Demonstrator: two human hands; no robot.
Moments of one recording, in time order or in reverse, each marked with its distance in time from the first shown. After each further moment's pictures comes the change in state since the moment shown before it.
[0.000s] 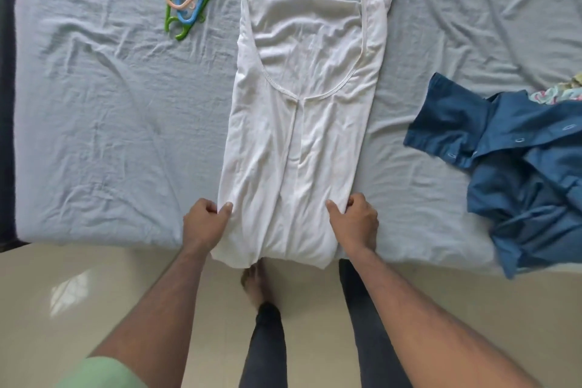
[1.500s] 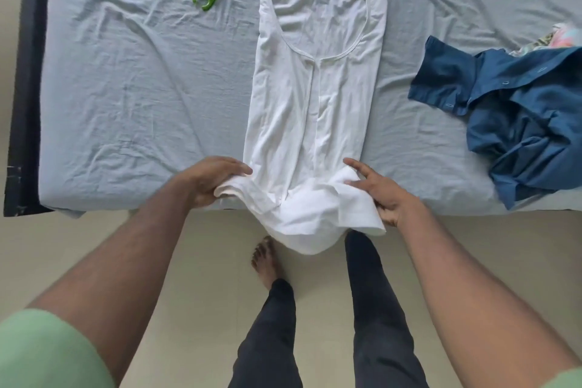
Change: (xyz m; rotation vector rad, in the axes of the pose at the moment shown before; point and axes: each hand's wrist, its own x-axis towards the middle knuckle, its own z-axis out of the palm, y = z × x) left_hand -0.020 -0.030 -0.083 -0.439 -0.750 0.008; right_hand -0.081 0.019 -0.029 0.872 -0.688 0.269
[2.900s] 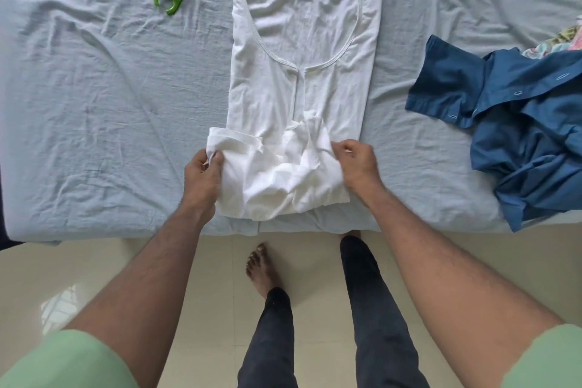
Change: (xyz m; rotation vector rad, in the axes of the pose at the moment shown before) left_hand 0.081 0.017 0.034 -0.151 0.493 0.344; right_hand 0.088 -0.067 0.014 -0.549 0.481 -0.416
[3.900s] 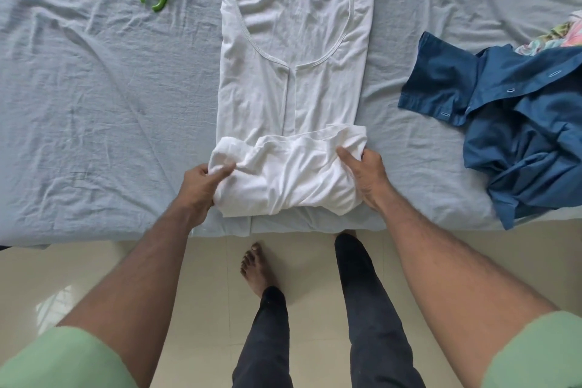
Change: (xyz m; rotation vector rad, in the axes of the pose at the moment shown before) left_hand 0.011 -0.014 -0.006 0.029 -0.175 -0.247; right_hand 0.004 0.022 -0.030 0.285 -0.106 0.137
